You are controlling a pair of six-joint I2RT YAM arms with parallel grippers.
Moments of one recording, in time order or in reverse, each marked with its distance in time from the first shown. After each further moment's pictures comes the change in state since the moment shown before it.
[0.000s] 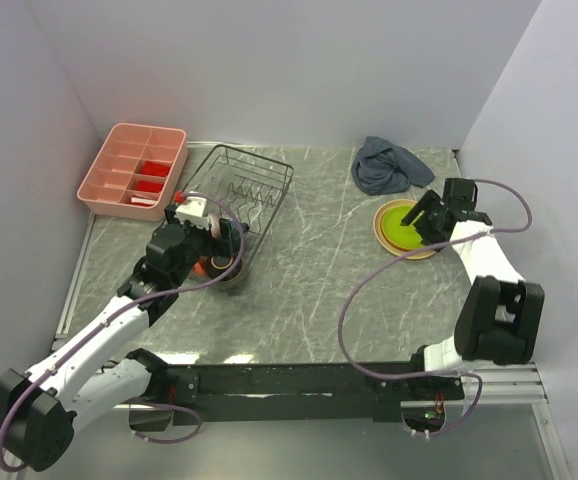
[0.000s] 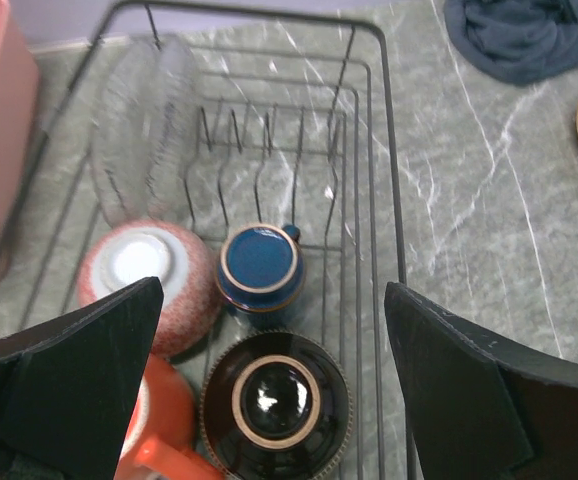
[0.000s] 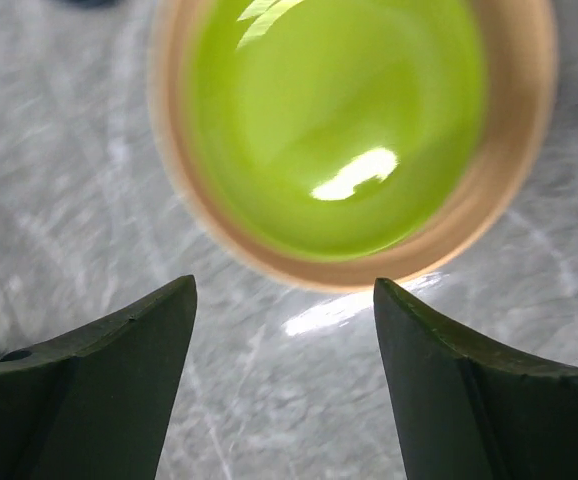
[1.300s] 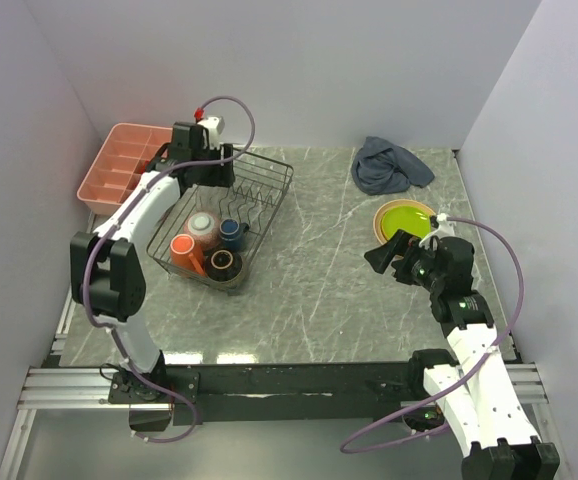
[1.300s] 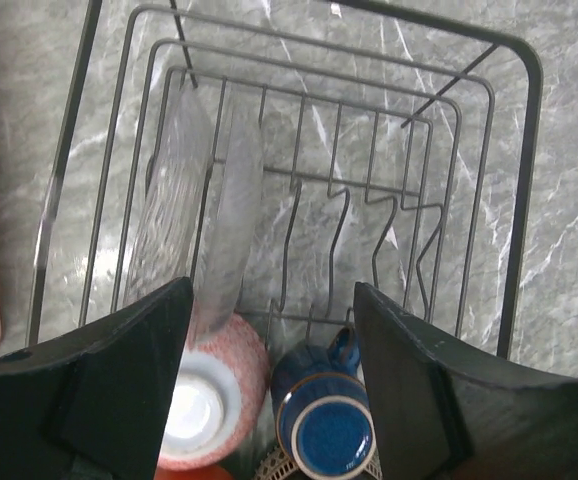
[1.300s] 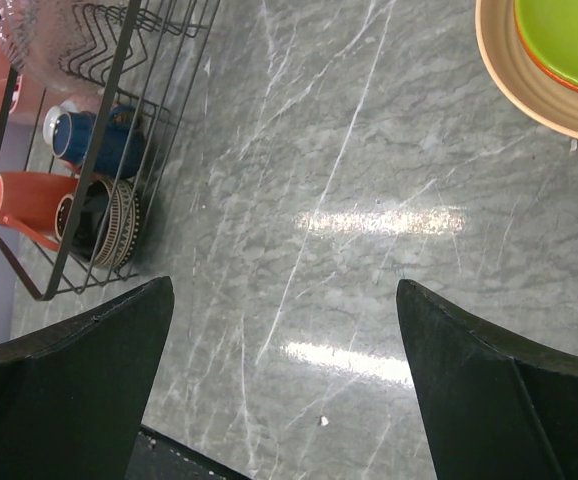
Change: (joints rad) left arm 0.254 0.856 0.941 -0.562 0.262 -0.022; right arm 0.229 -0.816 -0.446 0.082 -0.263 -0.063
